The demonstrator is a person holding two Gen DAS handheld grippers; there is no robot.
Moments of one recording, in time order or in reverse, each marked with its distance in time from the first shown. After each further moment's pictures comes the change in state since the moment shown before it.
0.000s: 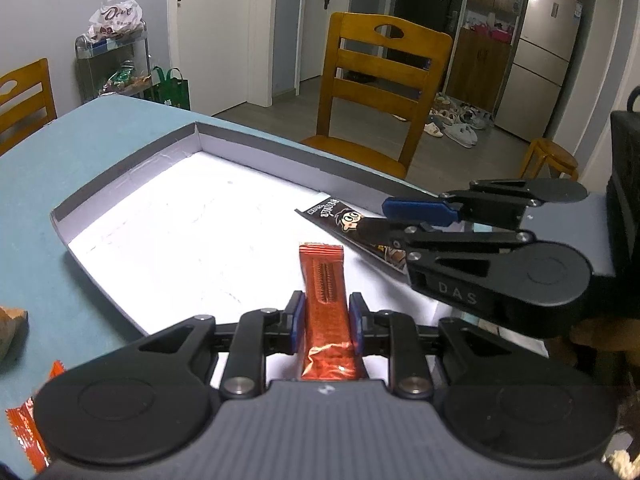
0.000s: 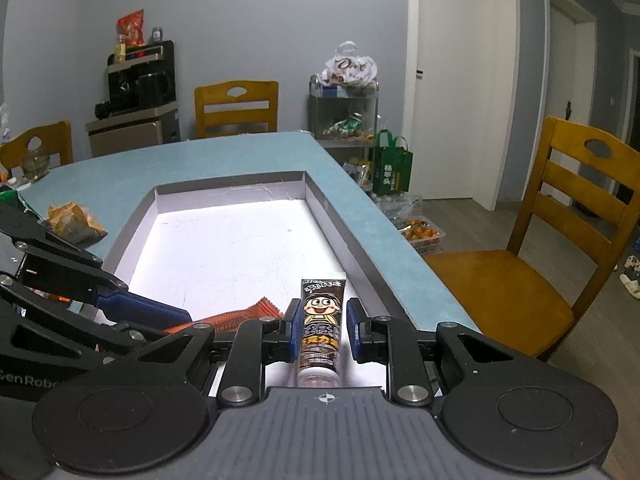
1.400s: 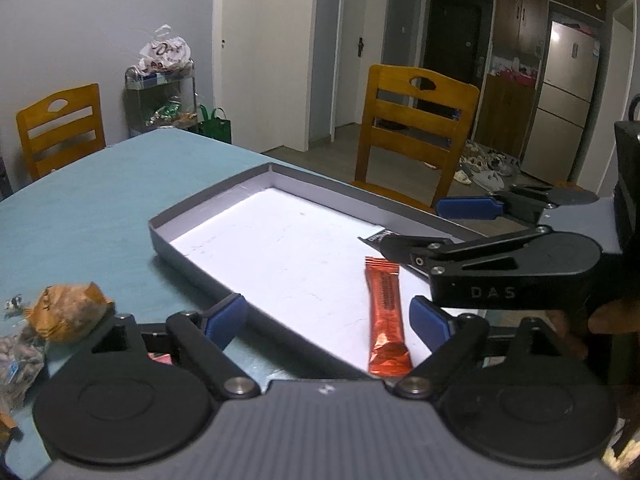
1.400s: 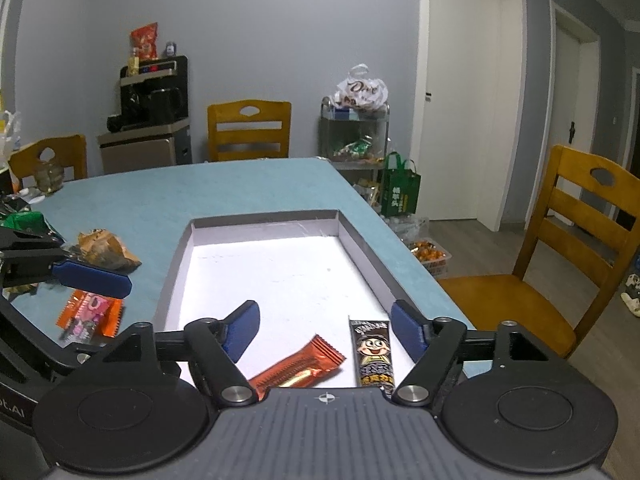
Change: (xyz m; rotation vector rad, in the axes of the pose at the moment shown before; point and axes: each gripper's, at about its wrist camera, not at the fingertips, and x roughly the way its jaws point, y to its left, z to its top) left arm -0.087 0.032 -0.039 -0.044 -0.165 0.100; right arm -0.028 0.030 0.016 -0.019 -0.057 0.012
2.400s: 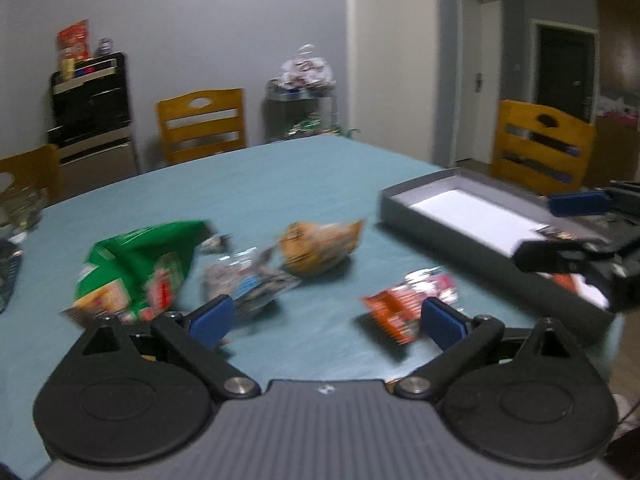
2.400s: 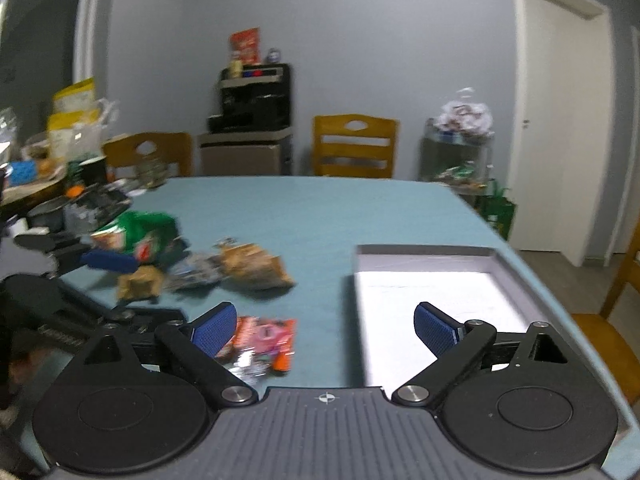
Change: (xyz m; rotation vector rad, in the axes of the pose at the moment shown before) left arm -0.105 0.122 -0.083 -0.135 -0.089 0.362; right arm -0.013 0.110 0.018 -0.117 -0.032 0.268
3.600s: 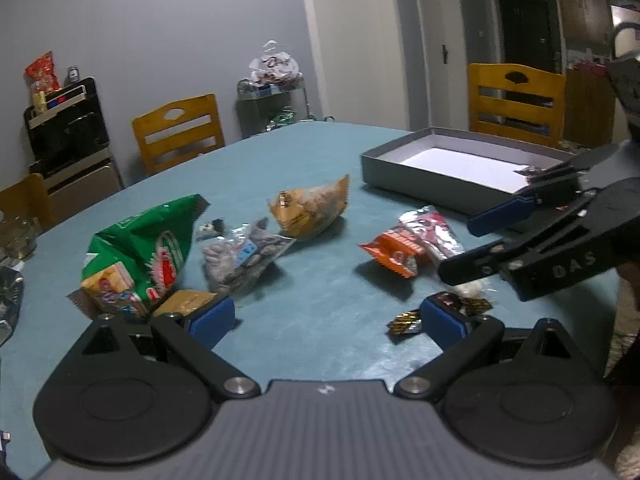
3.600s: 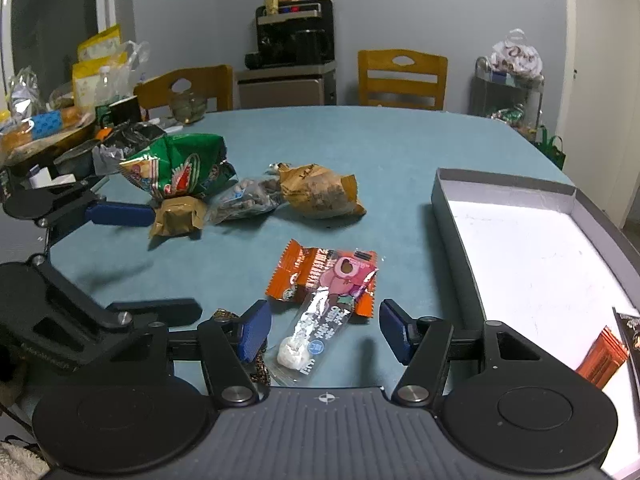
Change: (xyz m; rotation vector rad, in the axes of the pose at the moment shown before) left arm -0.007 -0.007 -0.032 0.165 0.018 -0.048; right arm 0.048 0.031 -0.019 0.005 0.194 0.108
